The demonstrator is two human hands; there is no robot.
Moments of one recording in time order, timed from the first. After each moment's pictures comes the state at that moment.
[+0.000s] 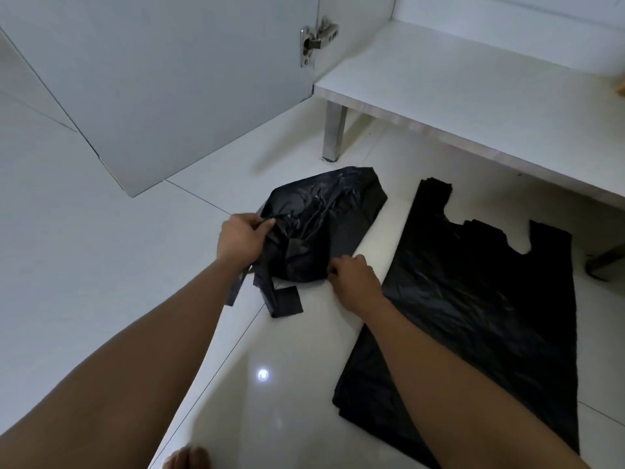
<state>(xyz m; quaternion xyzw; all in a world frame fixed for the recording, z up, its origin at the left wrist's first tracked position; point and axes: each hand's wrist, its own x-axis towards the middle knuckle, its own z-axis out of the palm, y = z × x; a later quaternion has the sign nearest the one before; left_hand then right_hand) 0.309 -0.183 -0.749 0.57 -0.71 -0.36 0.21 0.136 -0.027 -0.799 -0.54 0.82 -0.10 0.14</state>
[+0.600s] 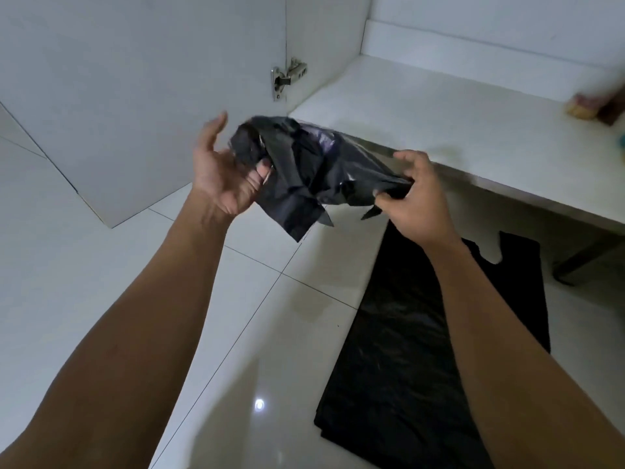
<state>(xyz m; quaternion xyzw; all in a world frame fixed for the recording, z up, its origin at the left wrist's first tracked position) 0.259 -0.200 -0.594 0.18 -0.25 -0.88 0.36 0.050 -0.008 -0.602 -0.40 0.75 -0.51 0.13</state>
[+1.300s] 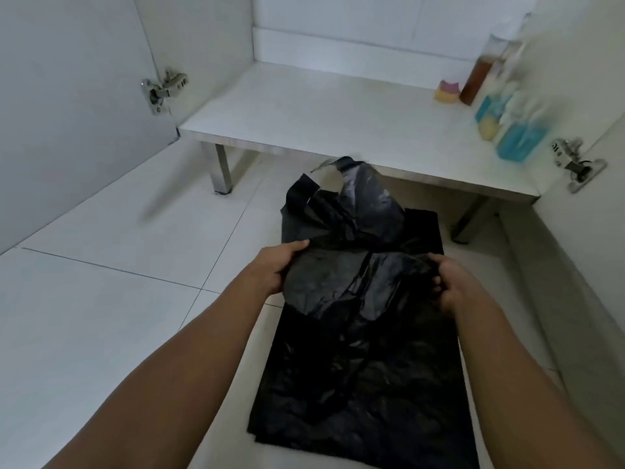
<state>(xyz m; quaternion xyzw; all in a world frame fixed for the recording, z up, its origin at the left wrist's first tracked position) 0.120 -0.036 -0.686 0.42 -0.43 -0.80 0.04 -0.055 0.197 -0.683 0.16 0.68 -0.63 0.36</state>
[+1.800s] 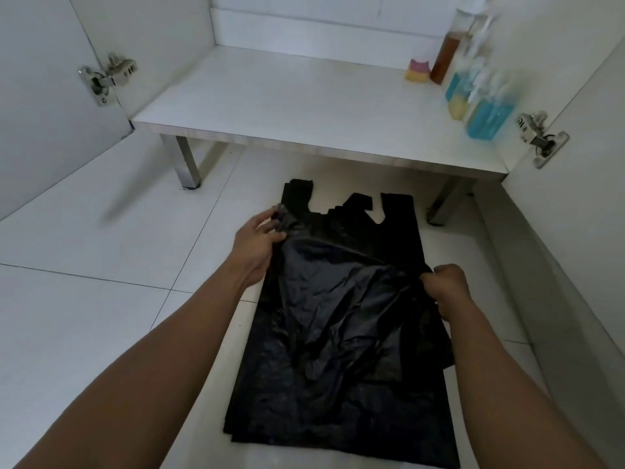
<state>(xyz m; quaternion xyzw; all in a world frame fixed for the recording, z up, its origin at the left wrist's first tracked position) 0.094 -0.037 -0.711 0.32 -0.50 -0.78 0.19 -0.061 0.251 -0.713 0.09 0.88 -0.40 0.22</state>
